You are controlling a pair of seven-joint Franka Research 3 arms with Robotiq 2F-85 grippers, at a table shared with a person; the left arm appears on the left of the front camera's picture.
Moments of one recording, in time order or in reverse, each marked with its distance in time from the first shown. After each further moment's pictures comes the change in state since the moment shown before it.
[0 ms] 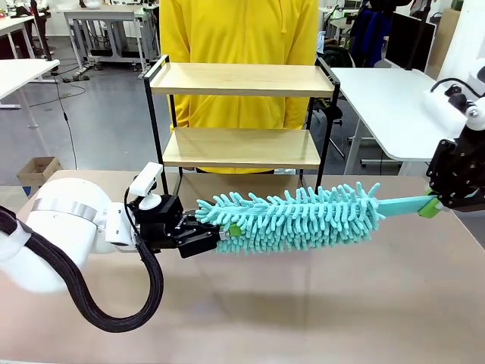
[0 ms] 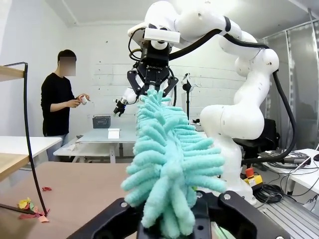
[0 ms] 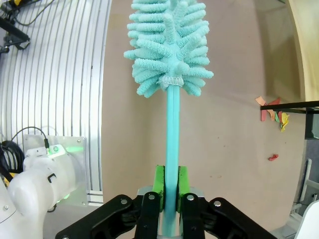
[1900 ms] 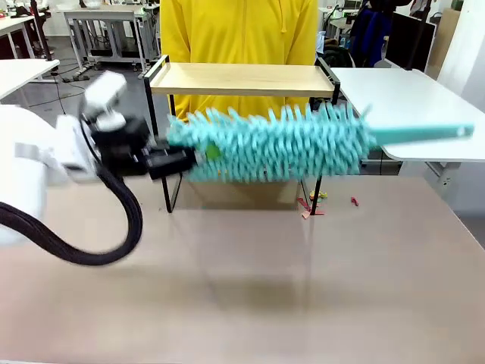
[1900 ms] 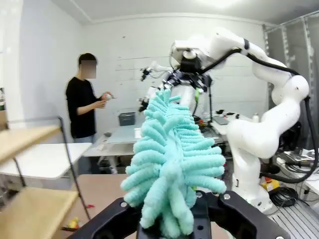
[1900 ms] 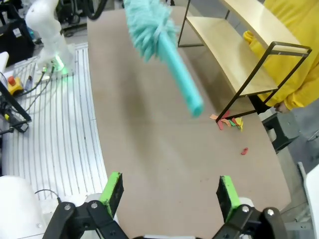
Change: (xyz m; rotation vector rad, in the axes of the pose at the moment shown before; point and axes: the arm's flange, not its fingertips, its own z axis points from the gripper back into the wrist) left arm 0.162 0.001 0.011 0.128 0.093 -0.095; right arm -0.115 0.051 0.116 -0.191 -0.459 -0.284
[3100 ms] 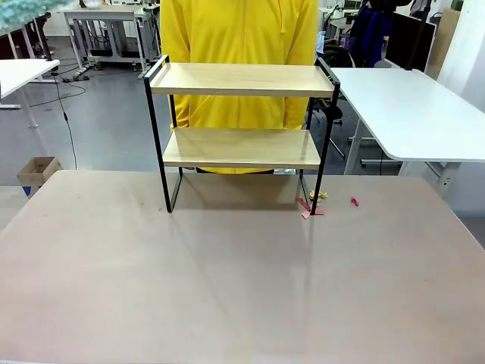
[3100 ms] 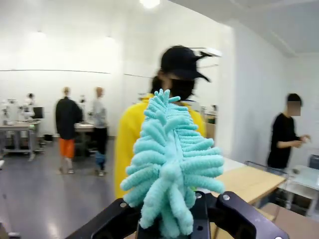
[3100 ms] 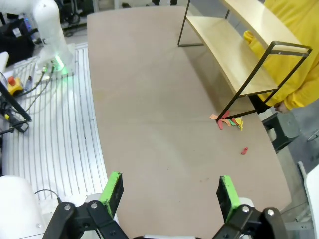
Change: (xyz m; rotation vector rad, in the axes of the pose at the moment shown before) left arm 0.187 -0.022 0.250 1.099 -0.134 -0.131; right arm 0.000 0.000 0.000 0.001 0.001 -0.001
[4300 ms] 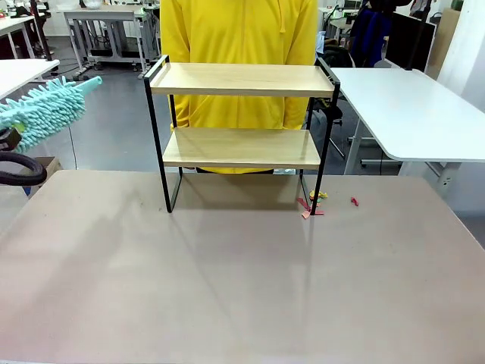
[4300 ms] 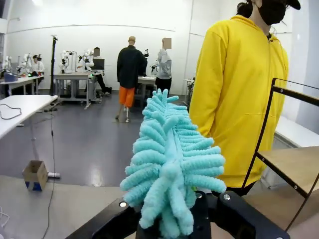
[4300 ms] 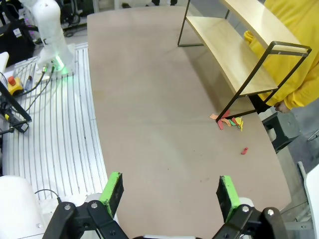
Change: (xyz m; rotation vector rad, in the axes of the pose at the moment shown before) left arm -0.221 0.097 0.037 0.309 0.183 0.014; right arm 0.000 0.000 0.000 0.000 0.001 0.000
